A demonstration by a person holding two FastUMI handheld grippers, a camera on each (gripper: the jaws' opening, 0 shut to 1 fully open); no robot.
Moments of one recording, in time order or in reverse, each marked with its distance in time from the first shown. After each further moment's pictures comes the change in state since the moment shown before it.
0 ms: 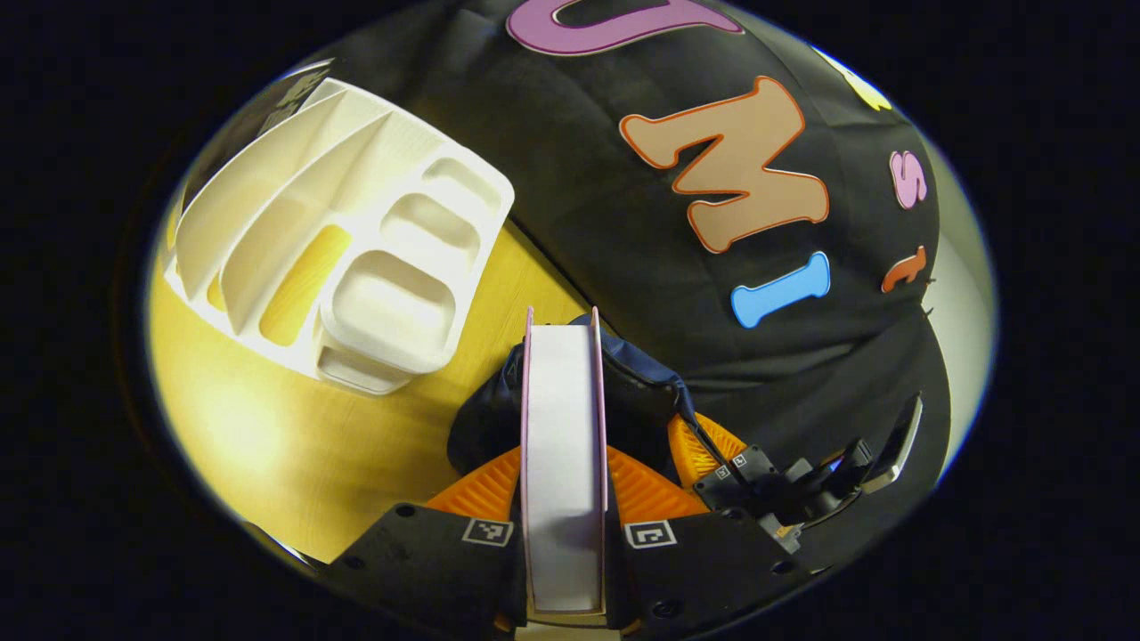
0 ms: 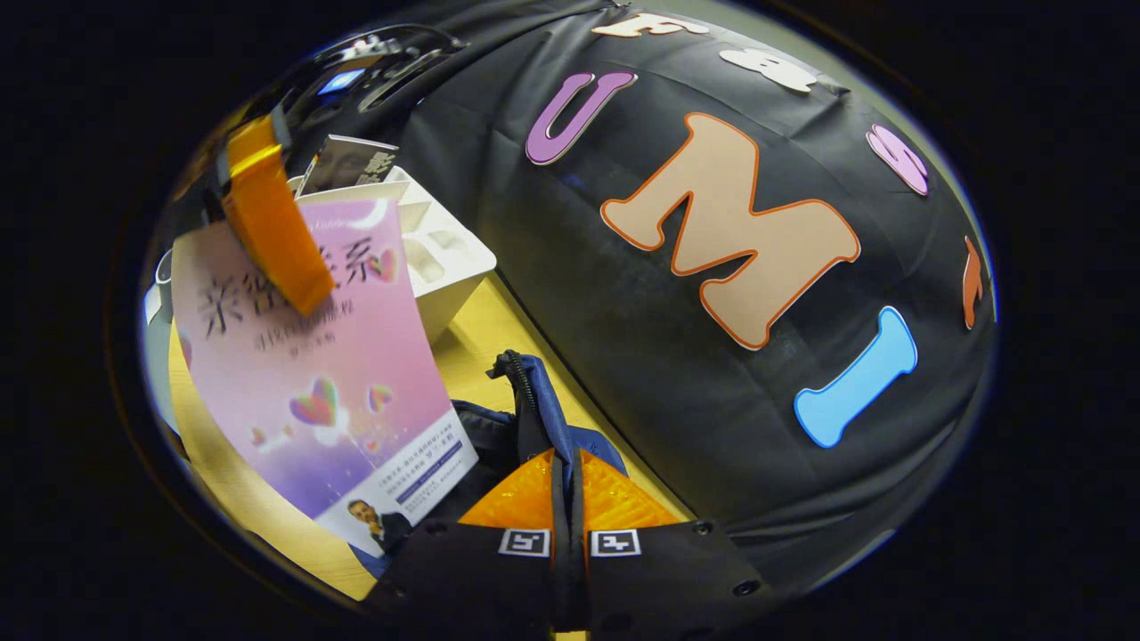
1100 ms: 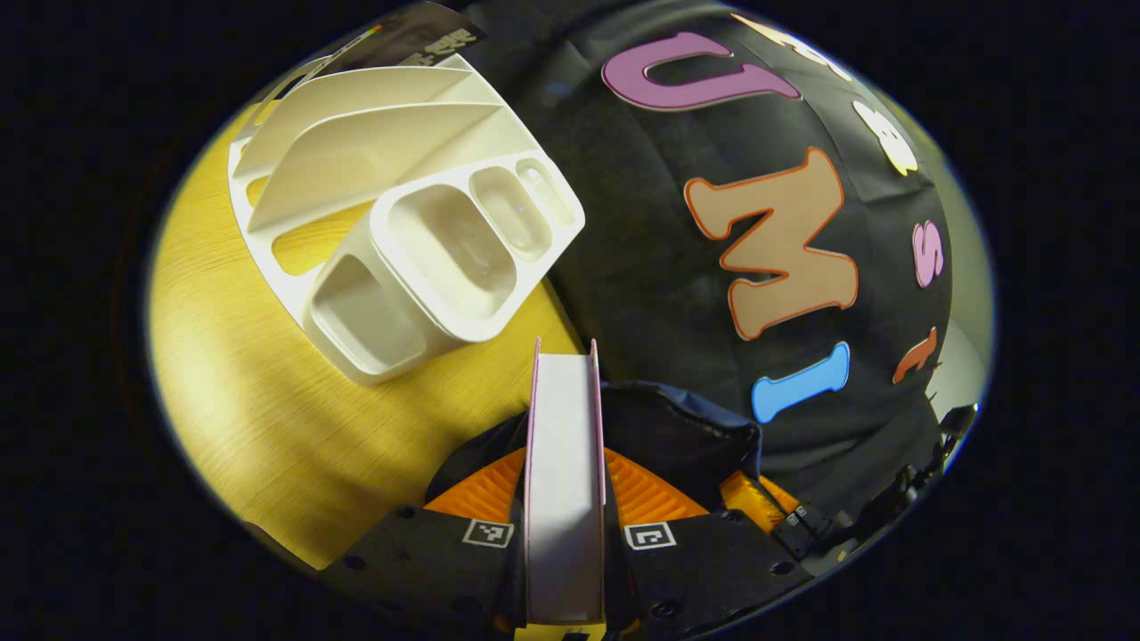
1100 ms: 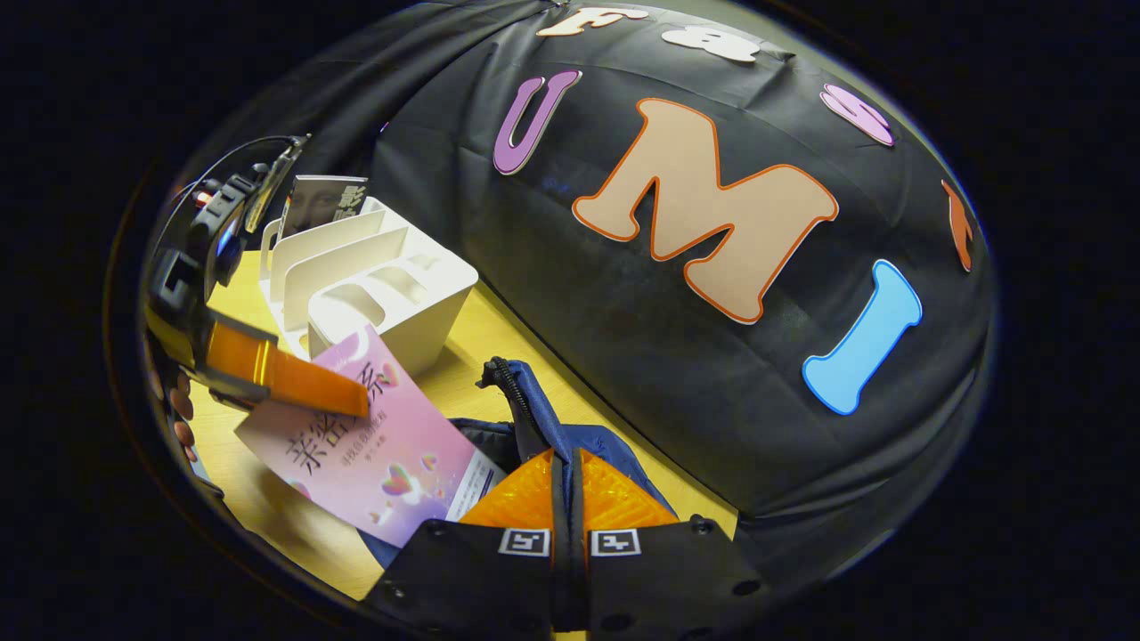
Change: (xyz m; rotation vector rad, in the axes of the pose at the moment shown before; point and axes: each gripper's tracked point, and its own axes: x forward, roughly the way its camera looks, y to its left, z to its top) left arm 0.046 0.035 0.008 -0.208 -0.416 -0.021; right arm -0.004 -0.007 -0.003 0.149 -0.001 0.022
